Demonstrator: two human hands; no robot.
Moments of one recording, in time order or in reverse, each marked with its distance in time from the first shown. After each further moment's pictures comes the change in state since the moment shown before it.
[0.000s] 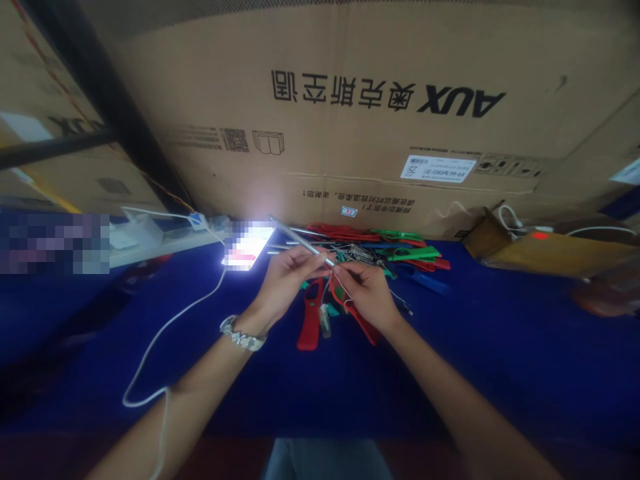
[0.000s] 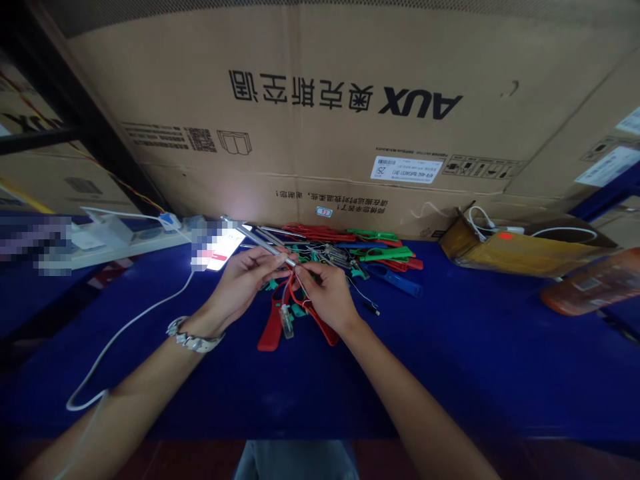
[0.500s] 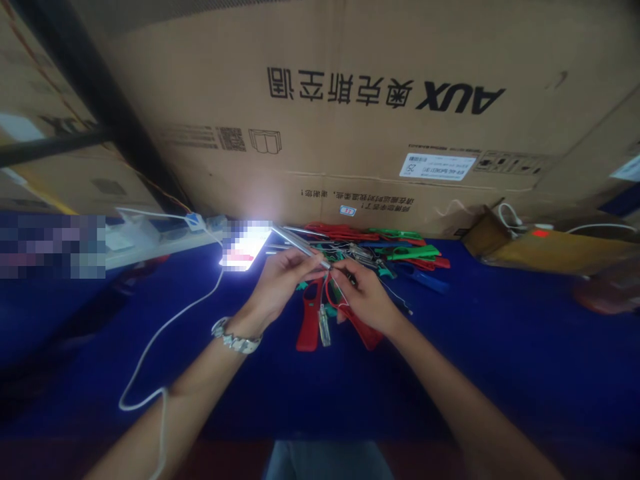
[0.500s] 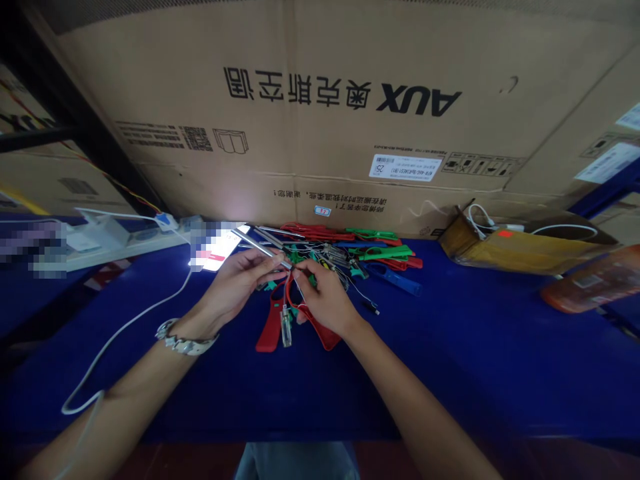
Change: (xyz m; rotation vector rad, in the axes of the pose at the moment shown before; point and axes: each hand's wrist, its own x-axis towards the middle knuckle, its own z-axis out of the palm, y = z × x) left_hand 0.002 -0.002 -0.006 0.007 0.039 -0.057; right_hand -0.004 -0.003 -0.003 0.075 -0.185 0.143
